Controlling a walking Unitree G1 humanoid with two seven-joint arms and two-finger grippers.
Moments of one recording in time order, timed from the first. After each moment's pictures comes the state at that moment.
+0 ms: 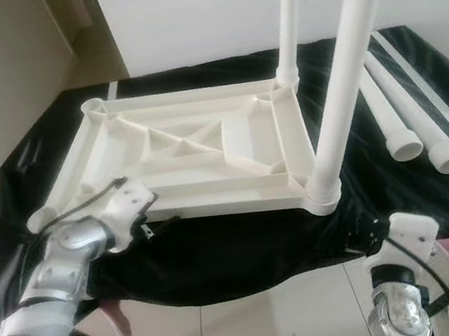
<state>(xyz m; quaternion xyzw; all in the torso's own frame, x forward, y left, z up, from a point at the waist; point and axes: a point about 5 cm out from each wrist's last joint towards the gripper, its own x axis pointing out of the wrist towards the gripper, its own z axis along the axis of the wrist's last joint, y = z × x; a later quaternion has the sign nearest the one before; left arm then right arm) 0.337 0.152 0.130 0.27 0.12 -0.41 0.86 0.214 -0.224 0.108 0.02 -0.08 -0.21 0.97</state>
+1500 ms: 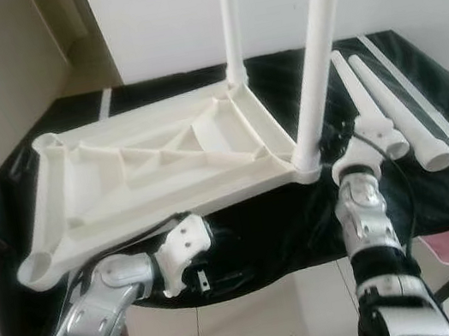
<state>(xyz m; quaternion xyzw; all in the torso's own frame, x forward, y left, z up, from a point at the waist) 0.255 0.061 0.141 0.16 0.06 -0.63 0.76 0.345 -0.237 0.145 0.04 -0.06 -0.20 0.98</state>
